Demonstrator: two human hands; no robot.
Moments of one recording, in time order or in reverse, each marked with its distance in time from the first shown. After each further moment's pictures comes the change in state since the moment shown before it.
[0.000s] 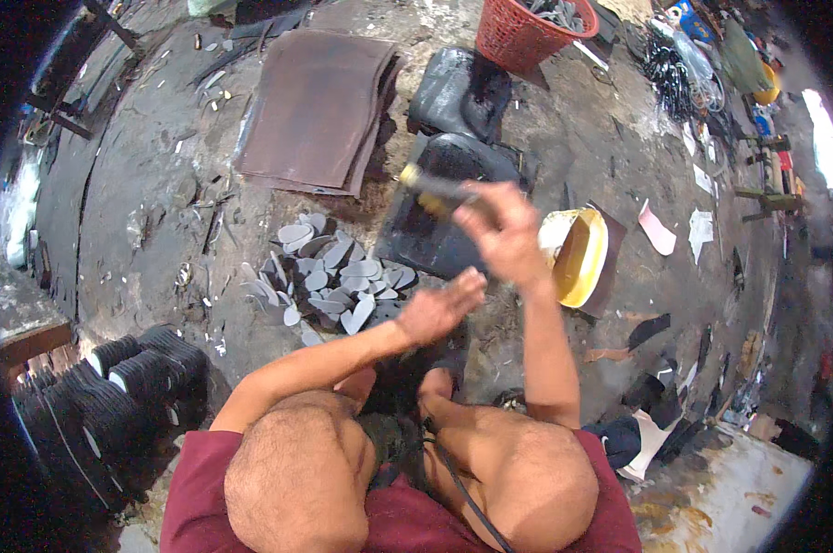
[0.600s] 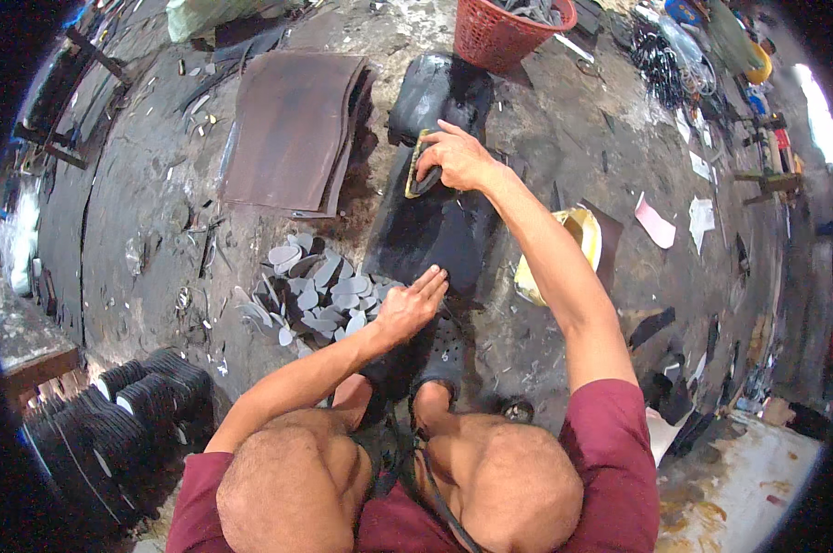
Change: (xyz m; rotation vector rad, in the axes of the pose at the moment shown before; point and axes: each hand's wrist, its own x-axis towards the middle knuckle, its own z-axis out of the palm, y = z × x) left_hand -0.006 -0.029 -0.008 0.358 -0.147 -0.089; right_hand 0.113 0.138 0.052 -0.465 -0.717 -0.377
